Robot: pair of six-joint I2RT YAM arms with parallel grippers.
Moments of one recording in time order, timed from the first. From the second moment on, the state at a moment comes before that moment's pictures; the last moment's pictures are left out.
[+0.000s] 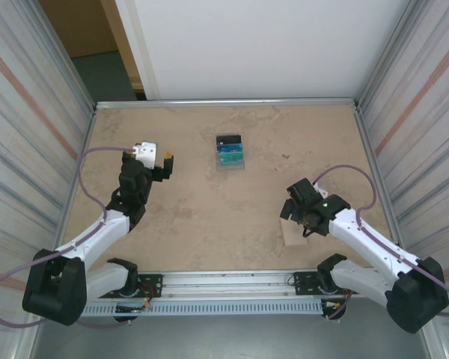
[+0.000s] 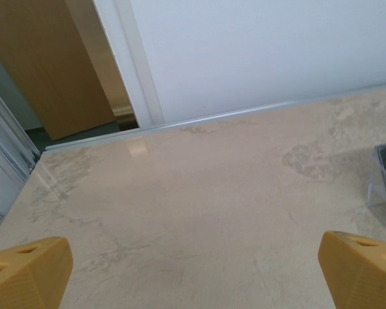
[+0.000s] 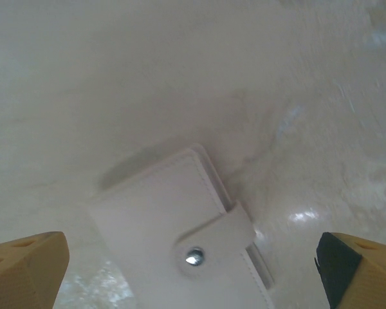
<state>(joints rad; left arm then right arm) -0.30 1.10 0.51 0.38 -0.28 0.10 0.55 1.01 0.64 -0.91 0.25 0.93</state>
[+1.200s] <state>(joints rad) -0.22 1.04 0.53 0.25 -0.21 -0.22 0.59 1.21 0.56 -0.78 0.06 0.96</state>
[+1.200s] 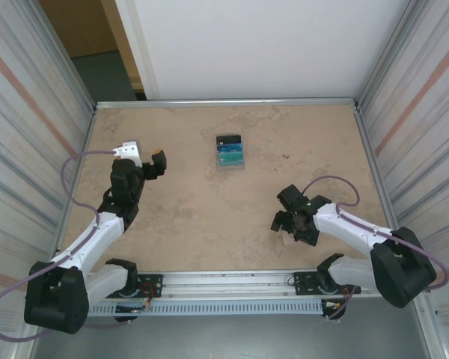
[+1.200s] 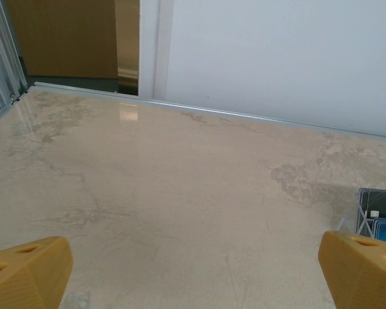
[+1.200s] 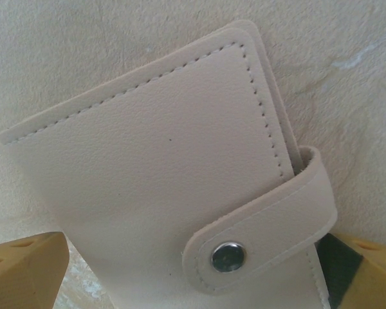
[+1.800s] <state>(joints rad) -0.22 1.05 0.59 0.15 -0.18 -0.30 0.73 1.31 0.64 -0.72 0.08 0.90</state>
